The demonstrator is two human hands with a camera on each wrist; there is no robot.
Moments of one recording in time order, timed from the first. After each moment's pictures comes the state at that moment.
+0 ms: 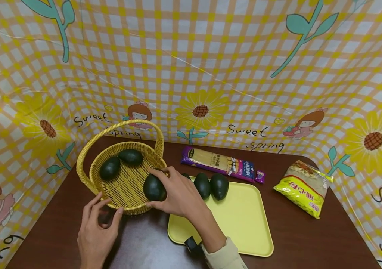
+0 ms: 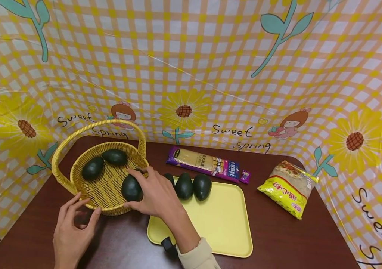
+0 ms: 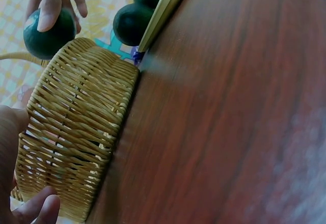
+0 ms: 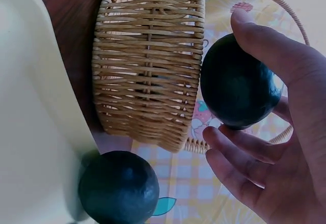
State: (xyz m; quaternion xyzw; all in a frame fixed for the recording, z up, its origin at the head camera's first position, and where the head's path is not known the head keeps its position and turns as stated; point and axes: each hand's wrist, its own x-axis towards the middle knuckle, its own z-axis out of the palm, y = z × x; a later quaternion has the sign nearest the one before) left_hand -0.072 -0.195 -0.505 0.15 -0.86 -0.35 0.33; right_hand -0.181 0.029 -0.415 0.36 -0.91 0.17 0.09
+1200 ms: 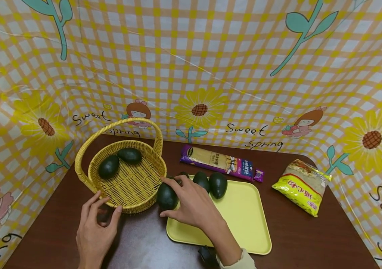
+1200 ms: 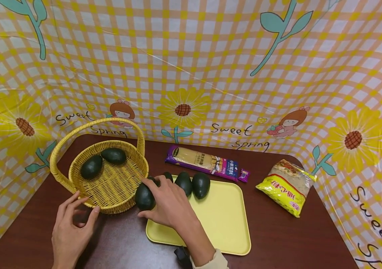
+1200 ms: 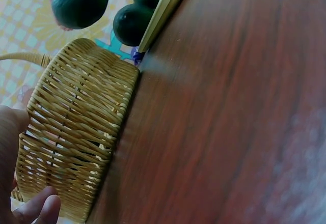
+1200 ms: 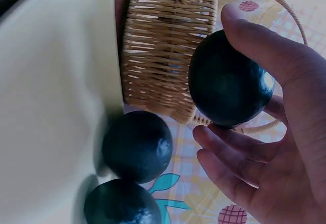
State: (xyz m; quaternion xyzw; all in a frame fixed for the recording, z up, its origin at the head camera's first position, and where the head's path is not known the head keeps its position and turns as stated) left_hand -0.072 -0.195 -0.504 0.15 -0.86 -0.36 0.33; right_hand -0.161 0.068 -0.421 0.34 -0.92 0.16 0.07
